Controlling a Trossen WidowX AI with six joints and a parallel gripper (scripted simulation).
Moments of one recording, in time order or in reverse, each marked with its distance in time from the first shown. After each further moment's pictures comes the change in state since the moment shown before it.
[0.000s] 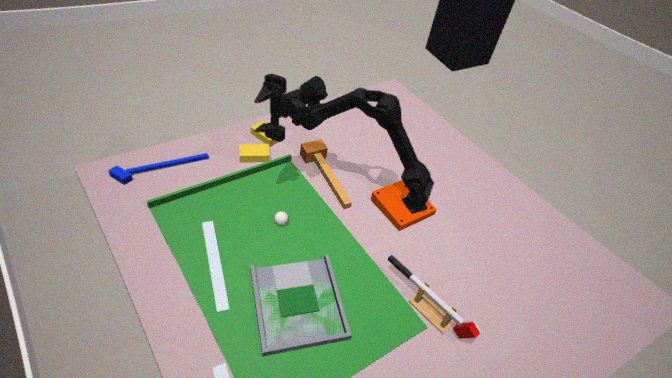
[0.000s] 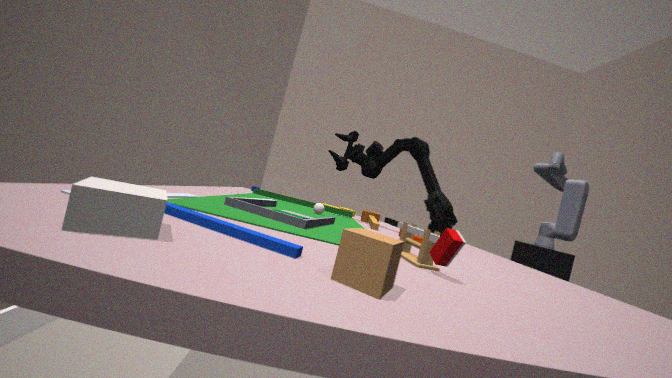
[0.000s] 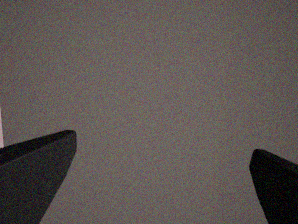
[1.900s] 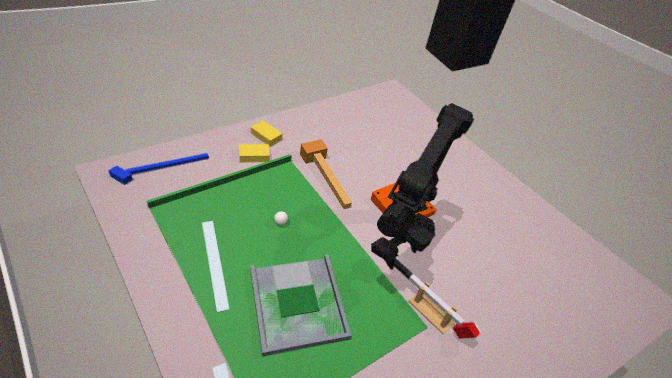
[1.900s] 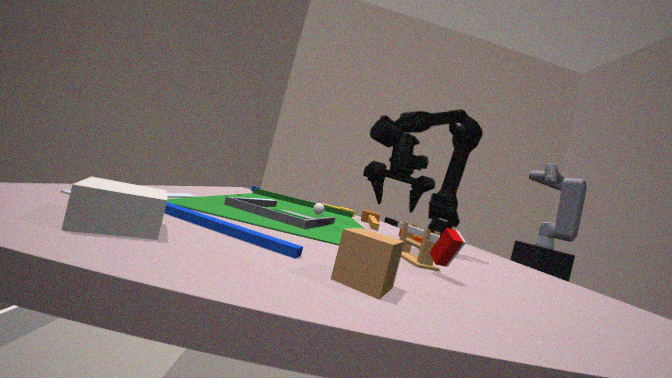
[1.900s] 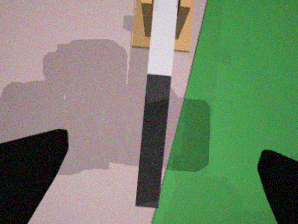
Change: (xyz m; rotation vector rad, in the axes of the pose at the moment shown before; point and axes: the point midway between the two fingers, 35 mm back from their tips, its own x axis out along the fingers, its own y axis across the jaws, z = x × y) arm -0.006 0.247 0.473 0.319 0.106 1.661
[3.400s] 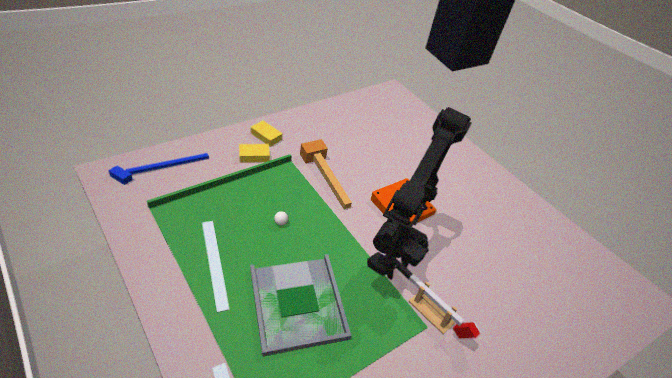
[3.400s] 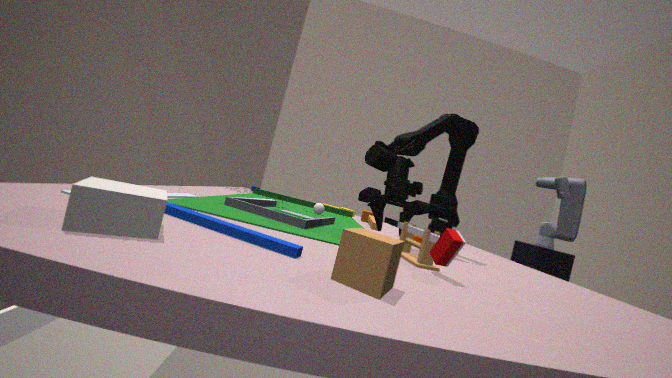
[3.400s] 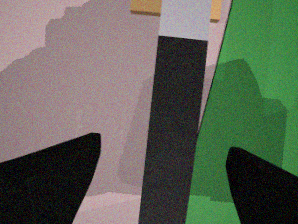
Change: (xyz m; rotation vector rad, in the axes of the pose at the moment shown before) arm 0.064 0.005 -0.021 -0.012 0.011 0.011
